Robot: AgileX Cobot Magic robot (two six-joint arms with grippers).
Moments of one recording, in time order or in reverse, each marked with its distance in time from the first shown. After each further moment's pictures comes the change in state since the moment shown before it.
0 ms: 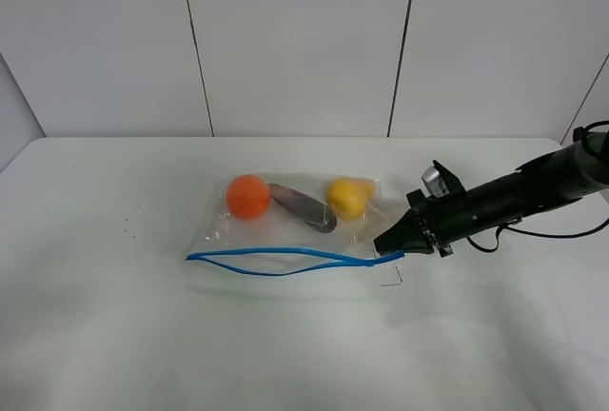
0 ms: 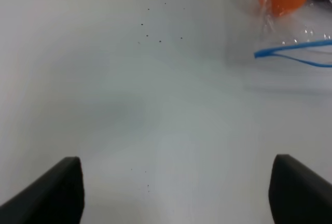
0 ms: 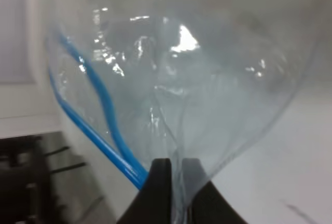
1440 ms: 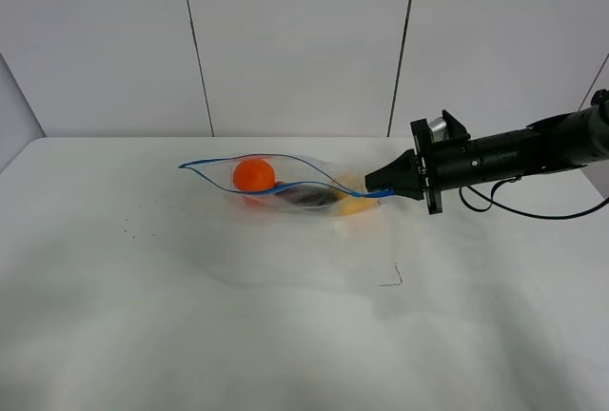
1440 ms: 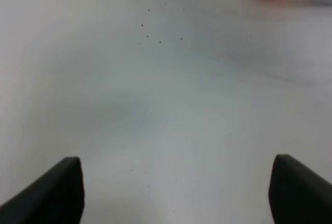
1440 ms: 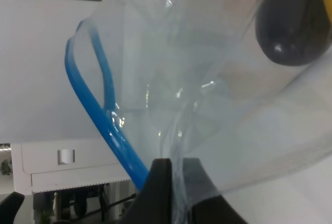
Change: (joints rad) left arm 0.000 0.000 0.000 0.000 -0.003 0.001; right arm 0.008 -0.078 -0.105 0.135 0.077 0.202
